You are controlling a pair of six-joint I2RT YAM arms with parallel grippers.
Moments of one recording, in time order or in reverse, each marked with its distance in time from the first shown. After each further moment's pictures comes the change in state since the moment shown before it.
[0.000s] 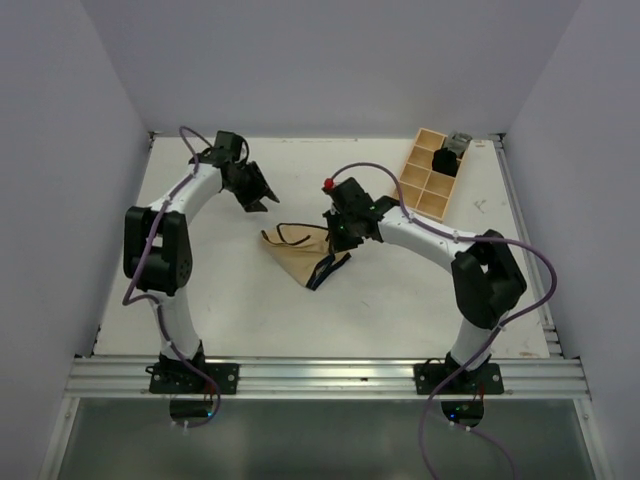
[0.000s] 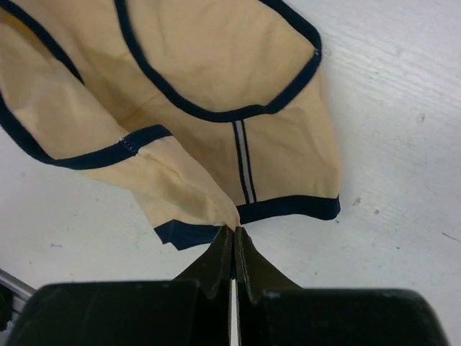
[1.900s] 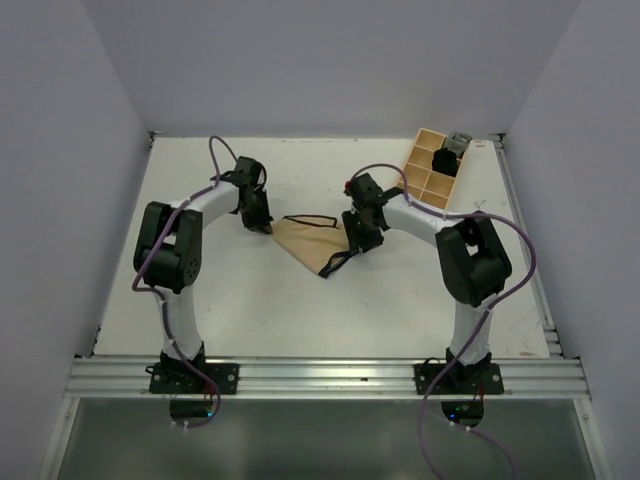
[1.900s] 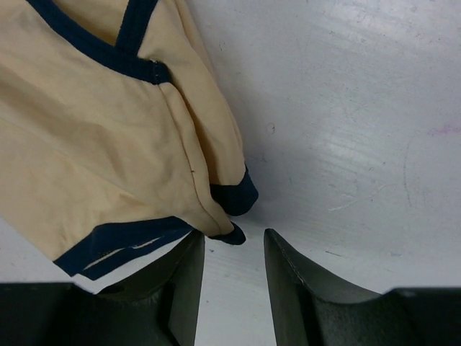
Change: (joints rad) left arm -0.081 0.031 -0.190 0.129 -0.171 0.310; right arm -0.176 0.162 0.027 -0.080 0.036 -0.107
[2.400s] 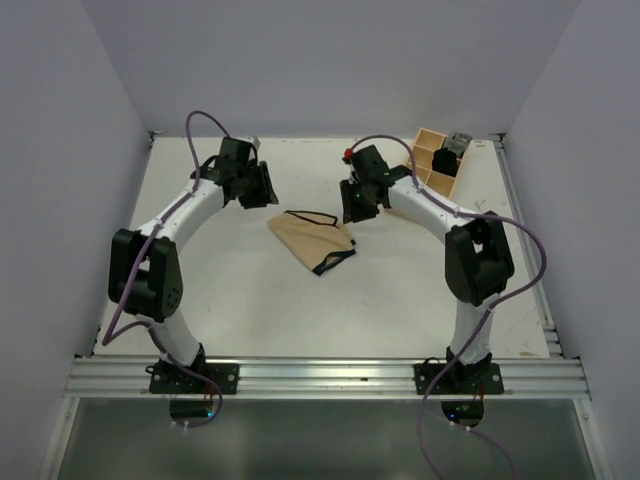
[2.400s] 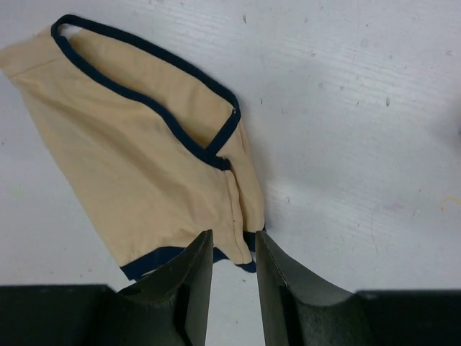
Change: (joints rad) left arm 0.004 -0.190 0.076 0.015 0.011 0.006; right arm -0.027 -0.027 0.173 -0.017 -0.037 -0.008
